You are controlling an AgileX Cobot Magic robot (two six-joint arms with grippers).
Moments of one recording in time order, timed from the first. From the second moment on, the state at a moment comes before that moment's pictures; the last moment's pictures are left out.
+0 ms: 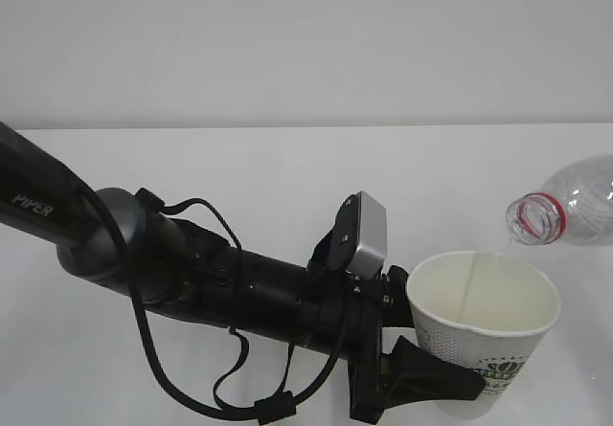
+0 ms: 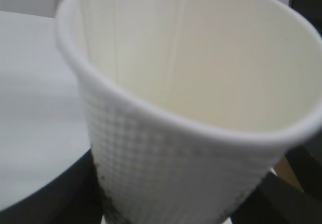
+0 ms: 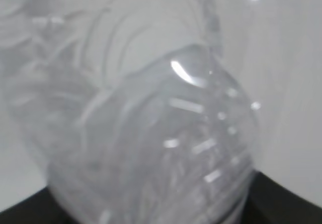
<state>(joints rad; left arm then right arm) -0.73 2.20 -1.04 1.16 -1.12 -0.67 0.00 0.99 -0.41 -1.13 -0.12 -0.47</state>
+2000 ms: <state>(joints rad) -0.74 2.20 -1.04 1.16 -1.12 -0.67 0.00 0.99 -0.41 -1.13 -0.12 -0.50</state>
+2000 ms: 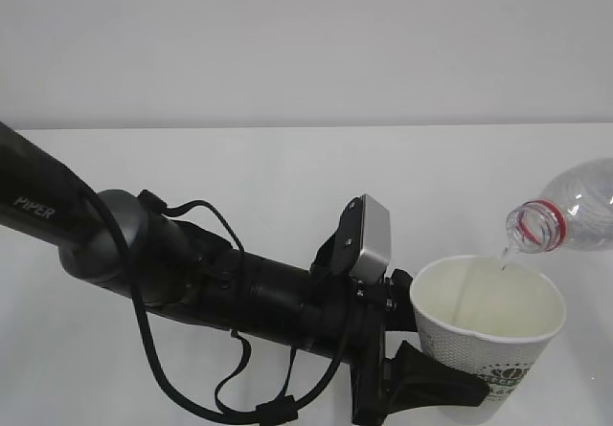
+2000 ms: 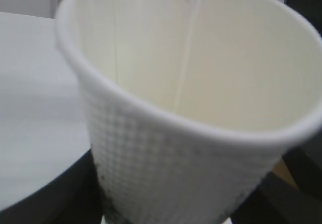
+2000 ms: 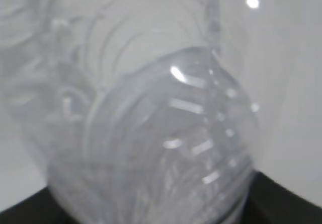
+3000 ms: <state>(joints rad) -0.74 2.20 -1.04 1.16 -1.12 -0.67 0.00 0.99 -0.41 -1.13 -0.12 -0.51</state>
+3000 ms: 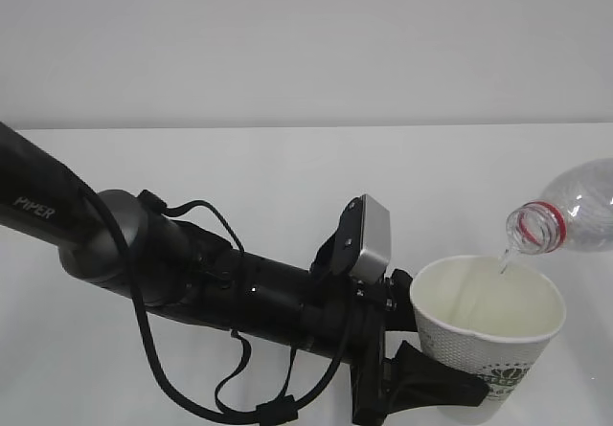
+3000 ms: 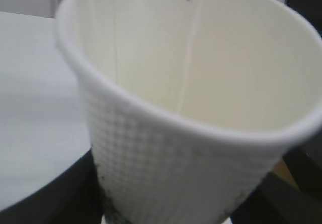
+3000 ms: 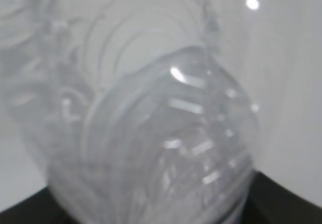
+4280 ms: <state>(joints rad) -0.74 2.20 -1.04 1.16 -1.12 -0.67 0.00 0.99 -0.41 -1.15 -0.11 -0.51</state>
